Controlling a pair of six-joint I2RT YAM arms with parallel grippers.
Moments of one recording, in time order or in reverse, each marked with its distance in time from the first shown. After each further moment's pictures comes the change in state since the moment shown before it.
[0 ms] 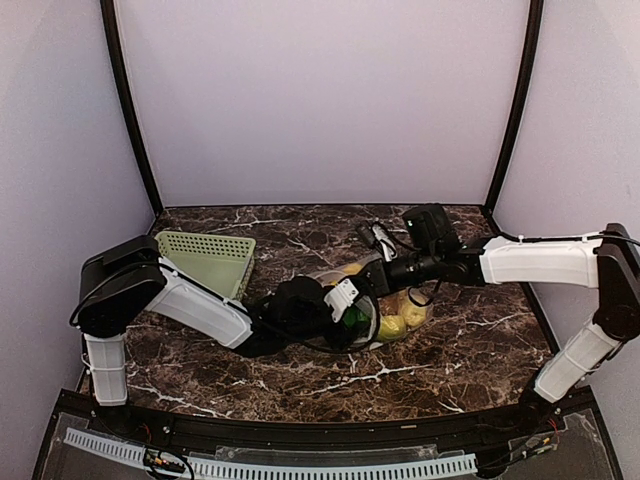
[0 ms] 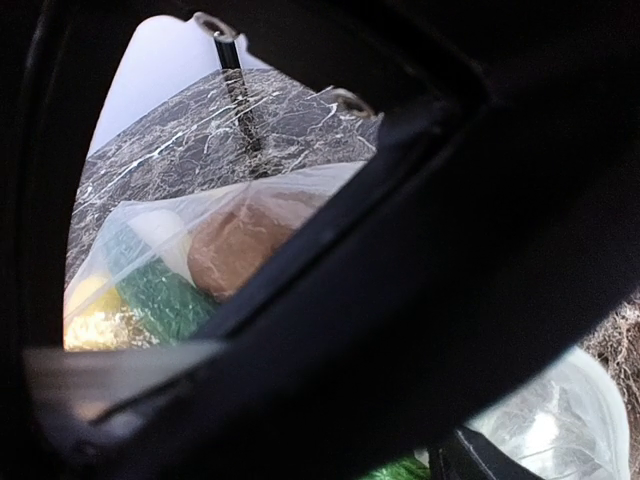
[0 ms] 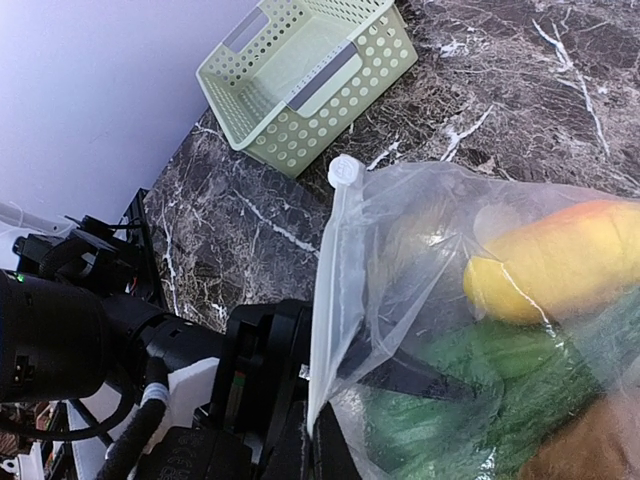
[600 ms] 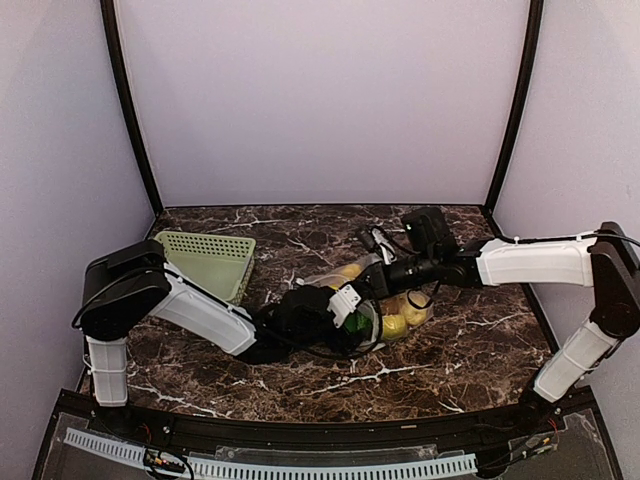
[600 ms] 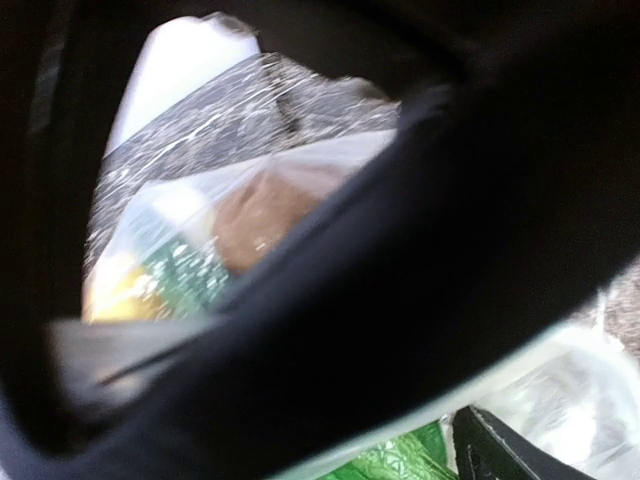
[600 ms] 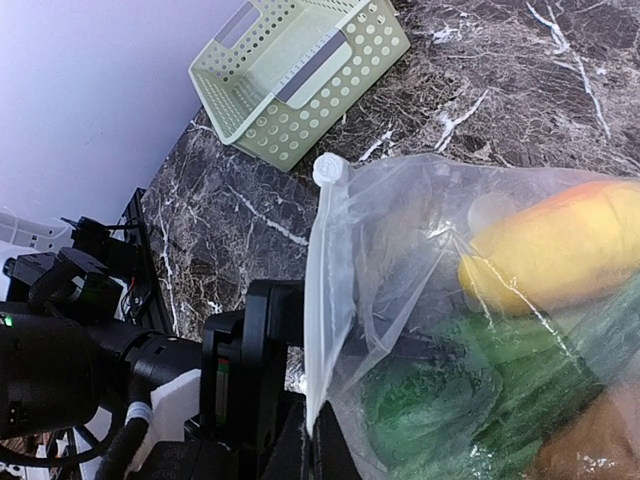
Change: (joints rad) left arm -0.027 0.021 0.000 -0.007 -0.144 0.014; right arm -0.005 0.021 -0.017 0.024 -0.011 0.018
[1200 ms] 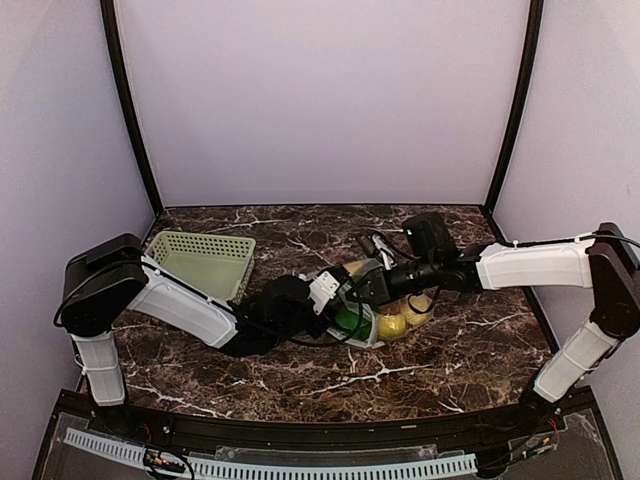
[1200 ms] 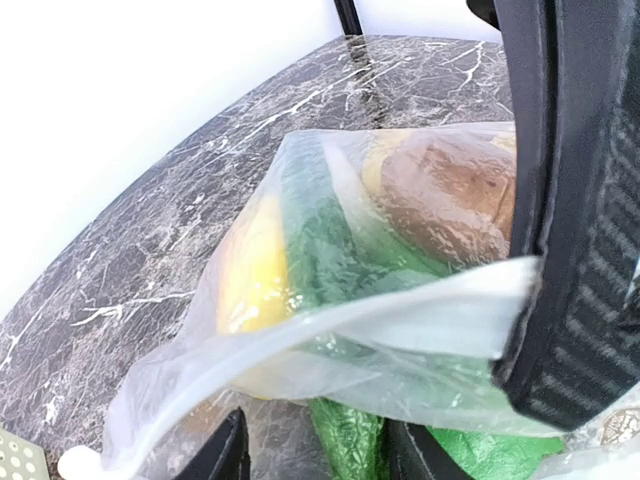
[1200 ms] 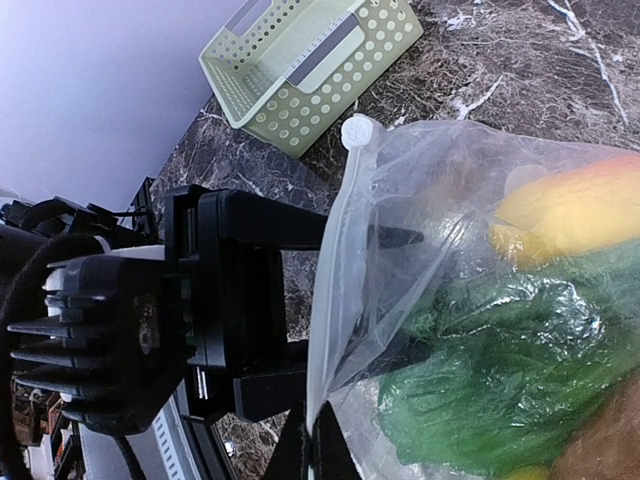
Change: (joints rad) left arm 0.039 -0.106 -0.090 -0.015 -0.159 0.035; right arm -0.003 0.000 -0.039 0.031 -0.031 -0.002
